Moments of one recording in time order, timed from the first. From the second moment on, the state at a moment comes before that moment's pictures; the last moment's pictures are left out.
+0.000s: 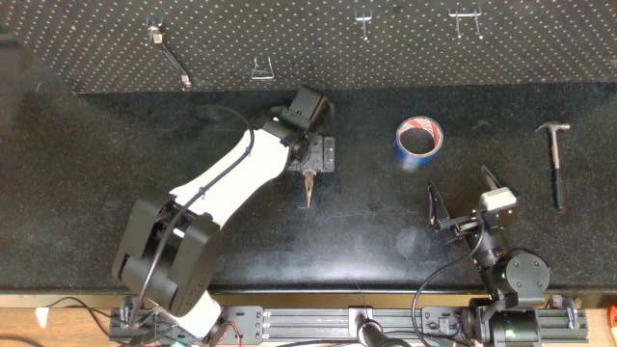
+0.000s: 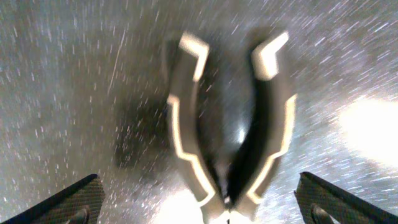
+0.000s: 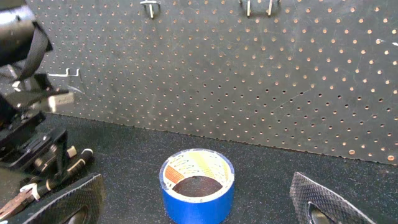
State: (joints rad) left arm -0.51 1.83 1.20 -0.73 -0.05 -0.51; right arm 0.01 0.01 0.01 -0.04 -0.29 0.01
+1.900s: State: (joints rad) left arm -0.49 1.93 1.27 -0.69 -0.05 -0.44; right arm 0.01 0.01 0.01 -0.04 -0.29 0.01
